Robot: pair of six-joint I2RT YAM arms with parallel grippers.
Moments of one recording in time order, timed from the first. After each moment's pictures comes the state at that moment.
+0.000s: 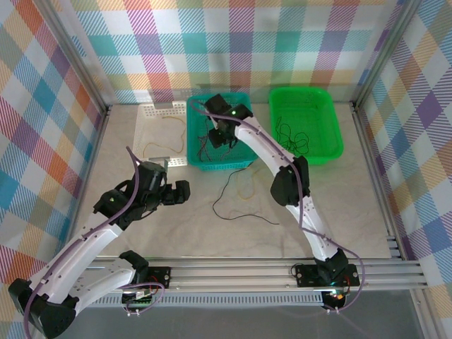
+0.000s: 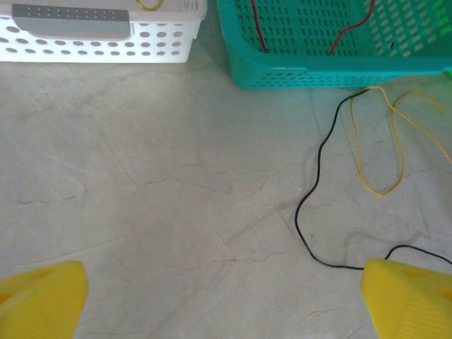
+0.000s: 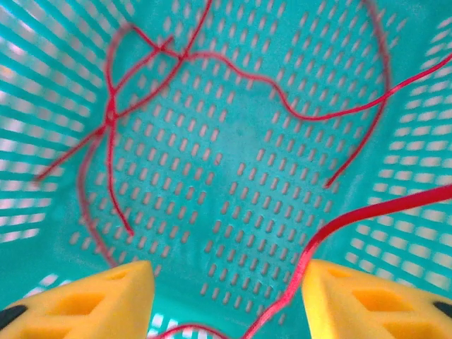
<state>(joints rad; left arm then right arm) -0.56 0.88 0.90 -0.87 -0.17 -0.53 0.68 2.47 2.61 -1.20 0.17 0.09</state>
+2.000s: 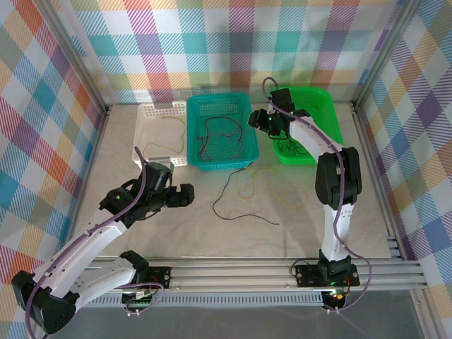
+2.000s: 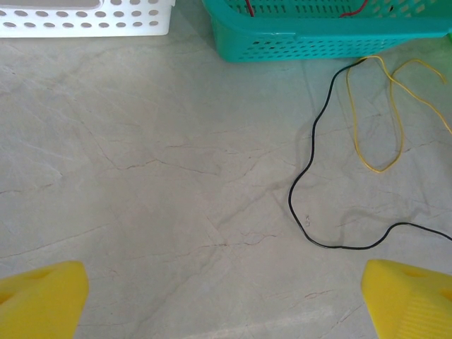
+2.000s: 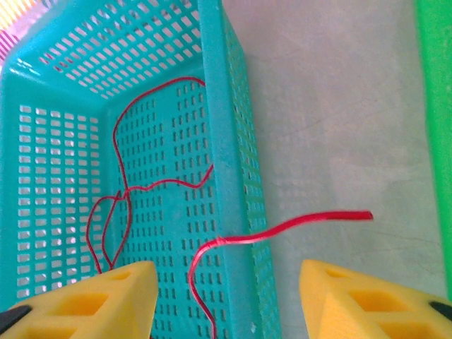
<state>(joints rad) -0.59 0.92 0.89 -0.87 -0.13 -0.53 0.32 2.08 1.77 -0.49 -0.24 0.58</state>
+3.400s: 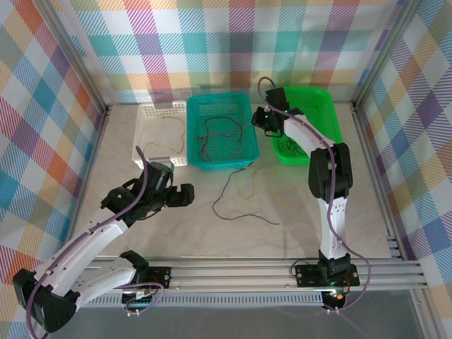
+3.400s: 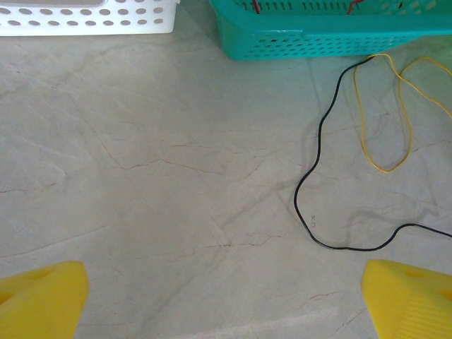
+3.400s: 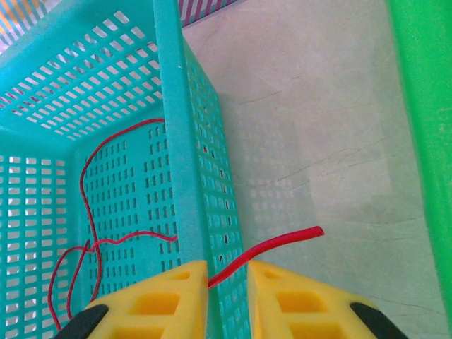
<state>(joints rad) -0.59 0.93 0.89 -0.87 -0.14 -0.53 0.32 2.20 1.88 -0.47 -0.14 0.59</state>
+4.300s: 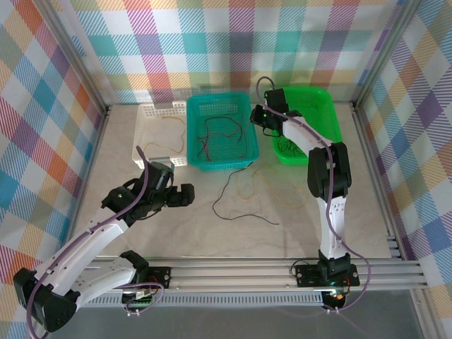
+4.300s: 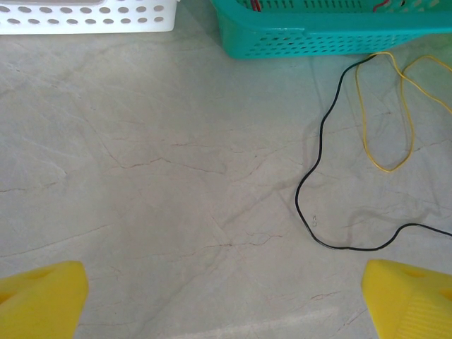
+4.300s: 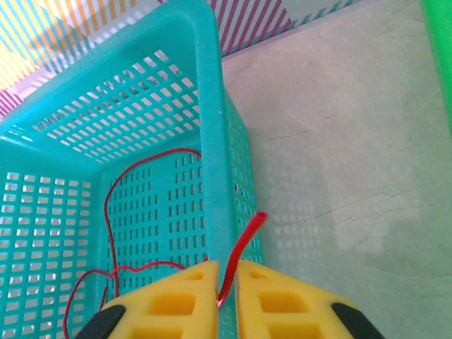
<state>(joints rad) -0.59 0.94 0.89 -0.87 -0.14 -0.53 0.32 2.21 1.85 -0.32 -0.16 0.59</state>
